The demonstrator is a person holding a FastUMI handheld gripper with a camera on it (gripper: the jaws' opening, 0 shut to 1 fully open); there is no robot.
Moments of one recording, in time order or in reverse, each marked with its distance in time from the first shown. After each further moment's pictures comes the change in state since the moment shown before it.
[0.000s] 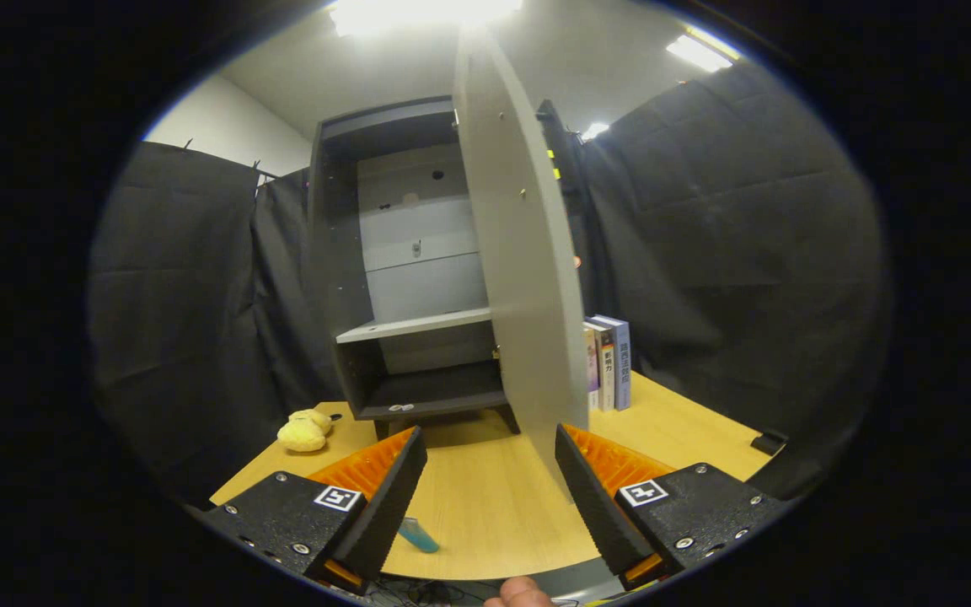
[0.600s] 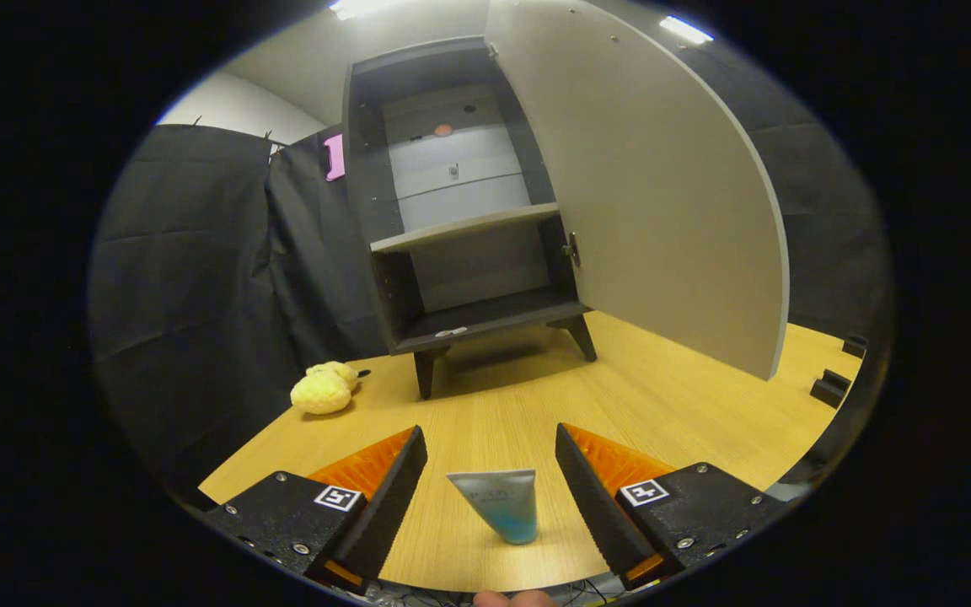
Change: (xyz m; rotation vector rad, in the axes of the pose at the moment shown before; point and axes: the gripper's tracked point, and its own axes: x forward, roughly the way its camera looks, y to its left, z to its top) arm 0.086 0.085 -0.162 0.022 0.102 0.029
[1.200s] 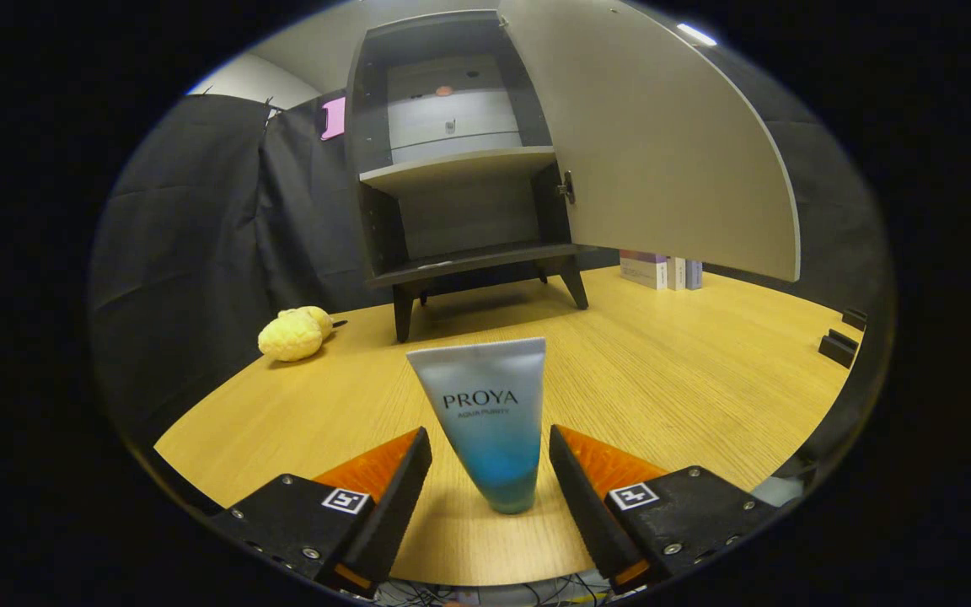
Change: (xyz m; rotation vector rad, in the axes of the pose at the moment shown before) arm 0.025 -0.011 -0.076 -0.063 0.072 -0.050
